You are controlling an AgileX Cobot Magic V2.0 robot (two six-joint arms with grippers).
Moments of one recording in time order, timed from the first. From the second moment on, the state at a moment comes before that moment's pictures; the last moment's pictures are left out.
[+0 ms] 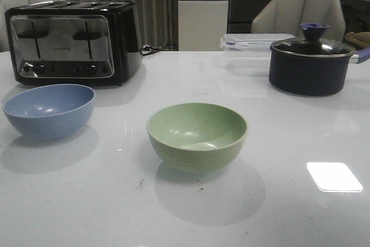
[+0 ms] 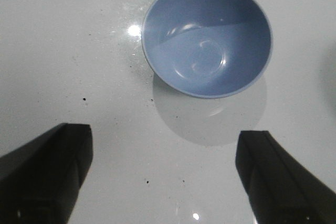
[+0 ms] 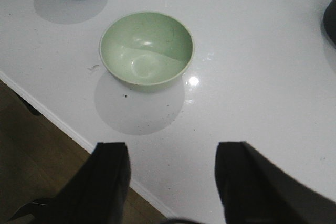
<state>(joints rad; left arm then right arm) -0.13 1.24 -0.90 -0.05 0.66 0.05 0.46 0.65 -0.65 0.14 0.69 -0.17</state>
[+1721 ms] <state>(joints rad) -0.19 1.69 -1.31 -0.13 0.71 0.08 0.46 0.65 -0.65 0.14 0.69 -0.17</state>
